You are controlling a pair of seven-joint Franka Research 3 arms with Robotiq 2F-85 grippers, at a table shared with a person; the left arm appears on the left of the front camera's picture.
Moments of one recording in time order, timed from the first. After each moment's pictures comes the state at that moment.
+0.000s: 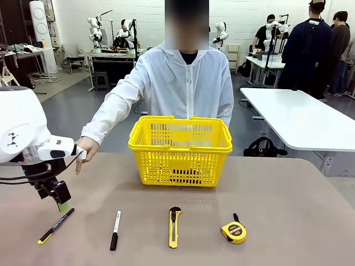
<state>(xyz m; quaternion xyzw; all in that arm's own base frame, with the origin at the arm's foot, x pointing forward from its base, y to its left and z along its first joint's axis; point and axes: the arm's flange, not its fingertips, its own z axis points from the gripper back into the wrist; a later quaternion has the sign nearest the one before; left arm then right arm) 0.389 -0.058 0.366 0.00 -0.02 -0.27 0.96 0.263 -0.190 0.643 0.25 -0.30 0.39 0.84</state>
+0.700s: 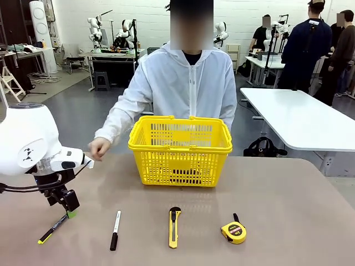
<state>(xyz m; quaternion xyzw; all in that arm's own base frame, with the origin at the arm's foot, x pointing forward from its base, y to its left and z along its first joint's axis) 0.402 -0.067 0.327 0.00 -0.02 -0.27 0.96 0.263 -0.190 0.643 0.25 -0.30 0.39 0.84</state>
